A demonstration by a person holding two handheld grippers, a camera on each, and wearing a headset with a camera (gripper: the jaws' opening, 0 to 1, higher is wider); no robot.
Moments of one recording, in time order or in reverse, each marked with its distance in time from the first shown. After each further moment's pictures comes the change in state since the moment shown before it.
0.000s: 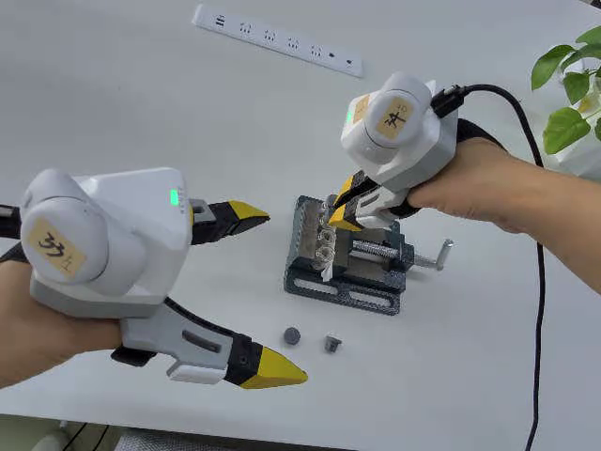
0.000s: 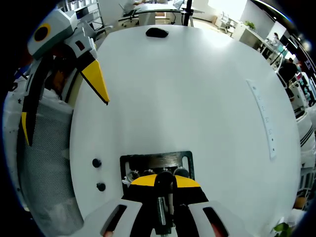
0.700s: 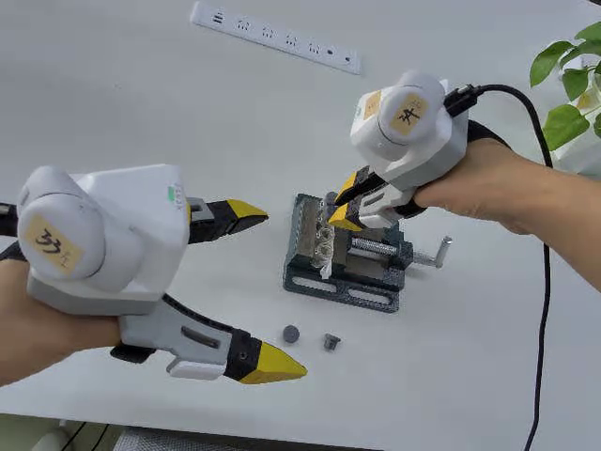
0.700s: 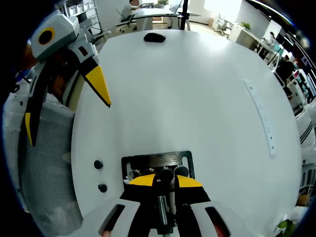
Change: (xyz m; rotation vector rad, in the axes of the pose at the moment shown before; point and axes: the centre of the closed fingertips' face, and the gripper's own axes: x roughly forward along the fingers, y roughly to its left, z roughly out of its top) left arm 0.000 0.001 -0.001 -0.006 -0.002 -0.001; right arm -0.007 0.001 0.000 0.011 -0.046 -0.004
